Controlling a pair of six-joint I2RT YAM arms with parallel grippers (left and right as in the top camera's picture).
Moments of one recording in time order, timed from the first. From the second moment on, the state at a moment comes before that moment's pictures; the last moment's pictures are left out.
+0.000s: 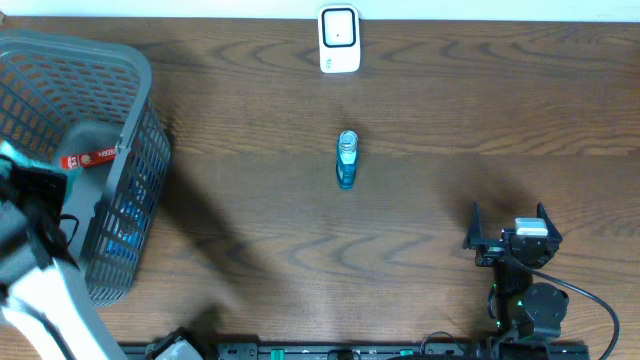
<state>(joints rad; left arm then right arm) 0.70 1.04 1.07 -0.66 0.13 -0.70 -0.08 0.01 0.01 -0.07 -0.01 -0.11</state>
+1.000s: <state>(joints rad) -0.37 1.40 1.09 -0.69 -0.03 -0.61 -0.08 0.01 0.01 -0.07 -0.01 -0.11</state>
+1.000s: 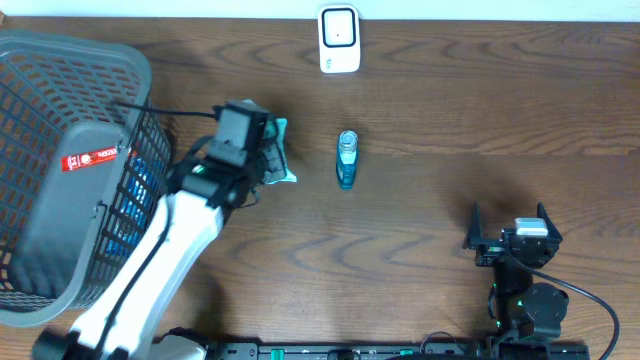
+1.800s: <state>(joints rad) -0.43 1.57 1.09 -0.60 -0.03 -0.73 -0.08 0.01 0.01 -0.07 -0.01 -0.11</state>
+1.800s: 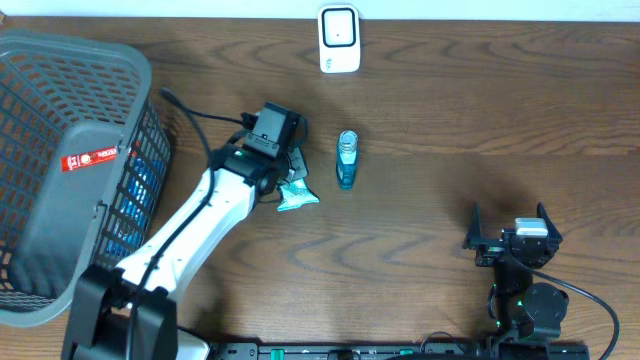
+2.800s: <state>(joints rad) -0.43 1.74 1.07 -0.61 -0.02 -0.75 -0.08 0.01 0.01 -0.07 -0.01 -0.11</state>
